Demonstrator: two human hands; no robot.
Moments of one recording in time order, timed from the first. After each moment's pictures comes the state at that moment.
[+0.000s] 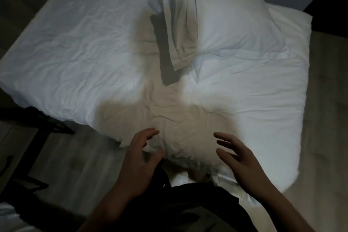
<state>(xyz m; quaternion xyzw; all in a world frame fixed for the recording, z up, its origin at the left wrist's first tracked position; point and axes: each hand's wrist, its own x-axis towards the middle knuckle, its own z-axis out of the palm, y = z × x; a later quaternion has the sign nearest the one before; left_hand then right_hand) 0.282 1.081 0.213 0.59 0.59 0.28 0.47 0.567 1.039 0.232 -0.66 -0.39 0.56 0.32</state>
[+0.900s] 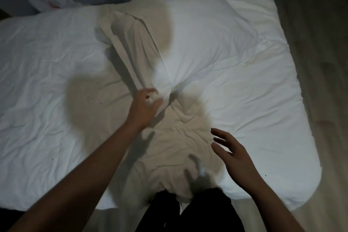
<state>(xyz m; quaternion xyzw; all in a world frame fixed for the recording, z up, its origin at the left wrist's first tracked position) 0.406 1.478 0.102 0.67 0.57 0.14 0.46 0.587 1.221 0.151 -0.72 -0.22 0.51 0.41</state>
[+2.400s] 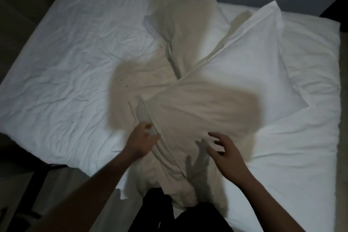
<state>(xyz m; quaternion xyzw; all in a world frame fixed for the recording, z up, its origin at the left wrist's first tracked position) 0.324 1.405 0.074 0.54 0.72 0.02 0.44 0.607 1.300 0.095 -0.71 -0.39 0.52 0.27</state>
